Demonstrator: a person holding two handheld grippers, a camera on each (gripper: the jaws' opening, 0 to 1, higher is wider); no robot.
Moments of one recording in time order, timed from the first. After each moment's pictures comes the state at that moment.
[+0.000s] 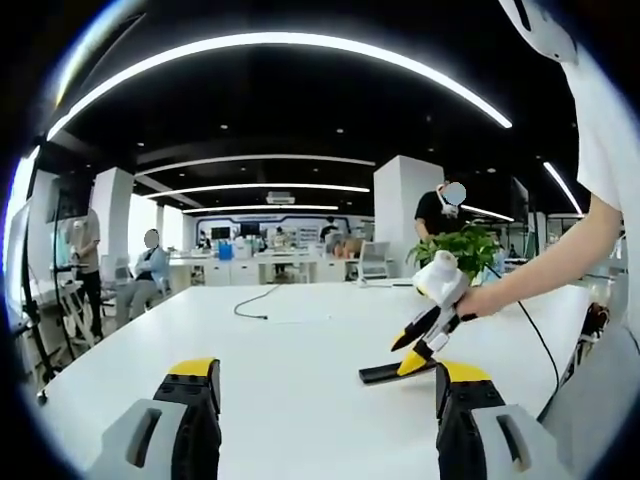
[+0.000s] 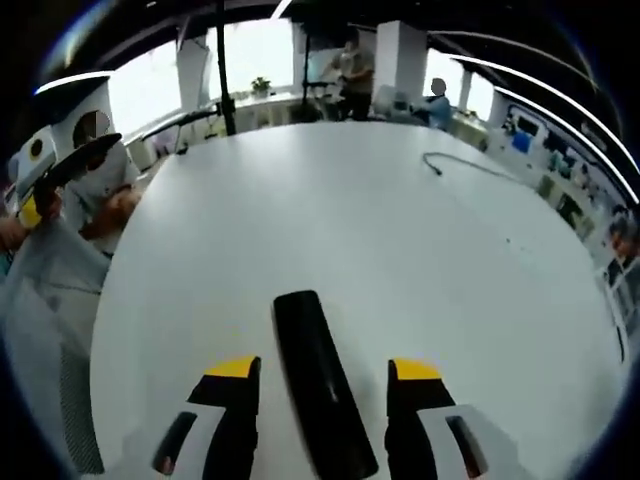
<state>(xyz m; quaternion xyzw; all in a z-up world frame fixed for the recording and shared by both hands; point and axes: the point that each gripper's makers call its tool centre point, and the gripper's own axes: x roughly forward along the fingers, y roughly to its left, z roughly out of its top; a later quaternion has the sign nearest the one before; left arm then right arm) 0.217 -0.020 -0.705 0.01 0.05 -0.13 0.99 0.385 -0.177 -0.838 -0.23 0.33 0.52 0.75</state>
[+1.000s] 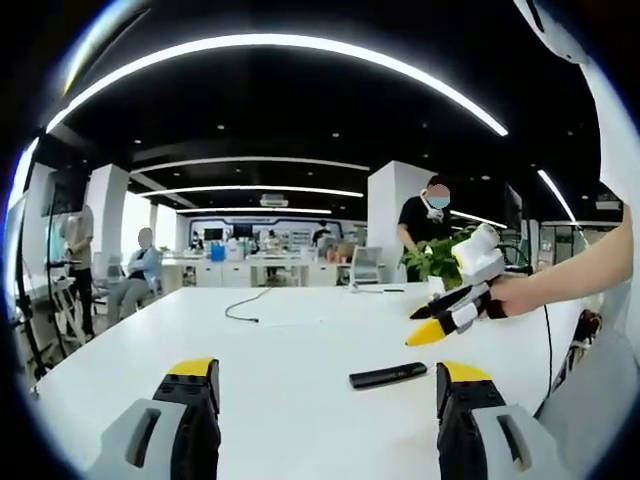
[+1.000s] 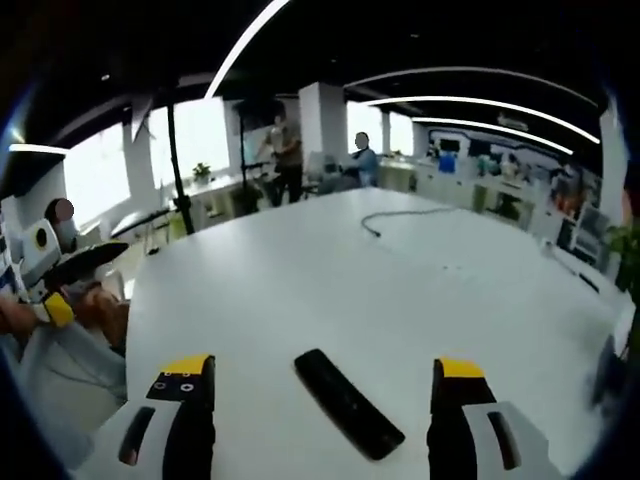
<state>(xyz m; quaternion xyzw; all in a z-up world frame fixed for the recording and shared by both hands) 0.216 -0.026 -0.703 -0.01 0.04 -0.14 0.99 0.357 -0.190 -0.753 -0.09 0.24 0.44 0.86</state>
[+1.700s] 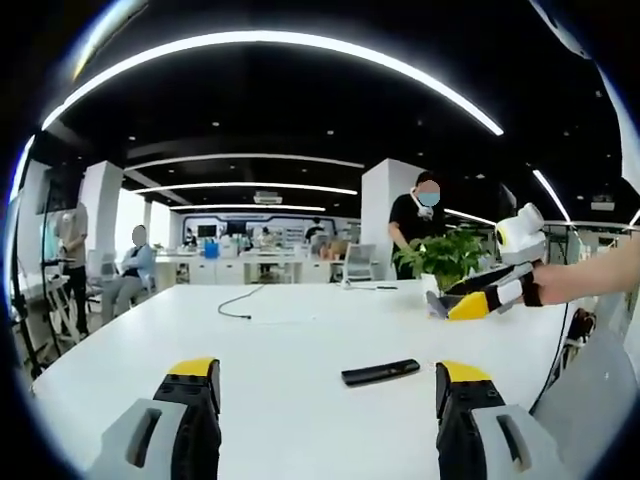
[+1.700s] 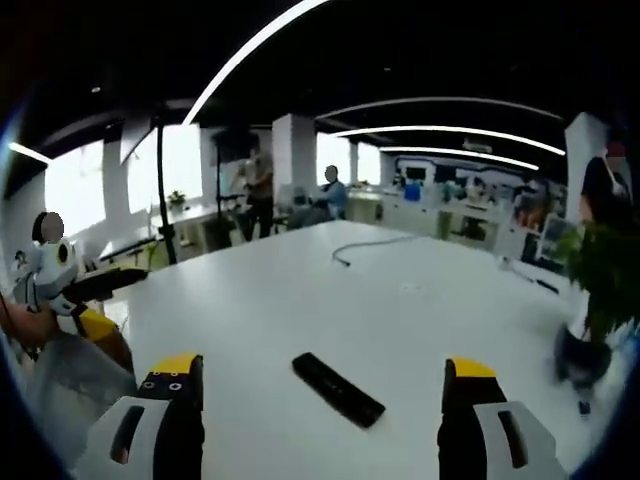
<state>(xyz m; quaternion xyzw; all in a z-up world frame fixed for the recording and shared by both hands) 0.214 -0.034 -0.705 -0.01 0.05 -0.16 0.99 0.305 -0.238 -0.711 -0.06 0.18 0.37 0.91</state>
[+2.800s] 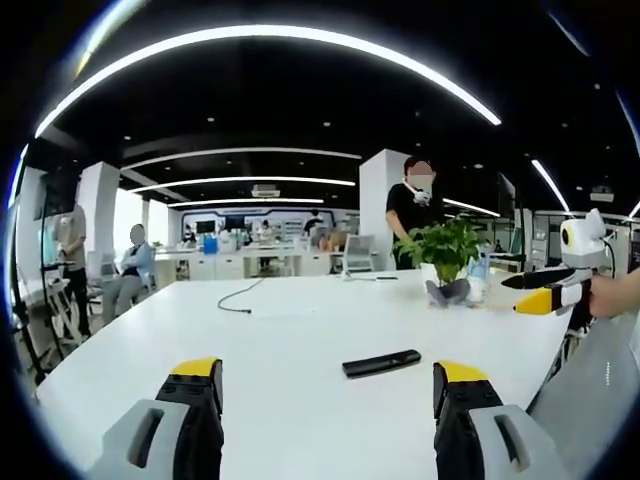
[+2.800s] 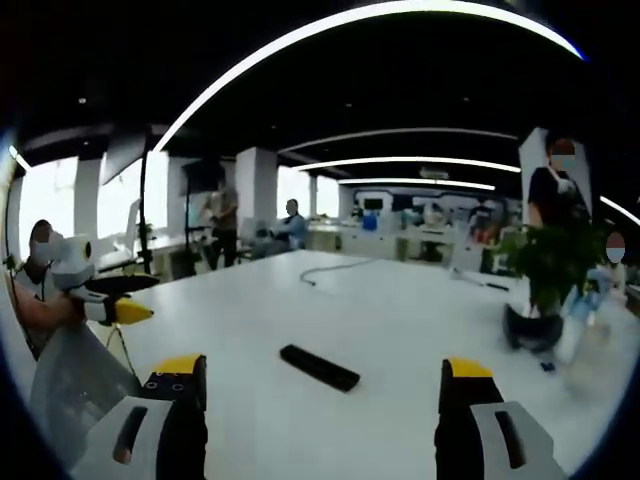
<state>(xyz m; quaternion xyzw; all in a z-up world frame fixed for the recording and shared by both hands) 0.215 -0.034 -0.712 0.01 0.06 -0.16 0.99 0.236 -0.292 -0.706 -0.04 0.11 0.29 0.95</state>
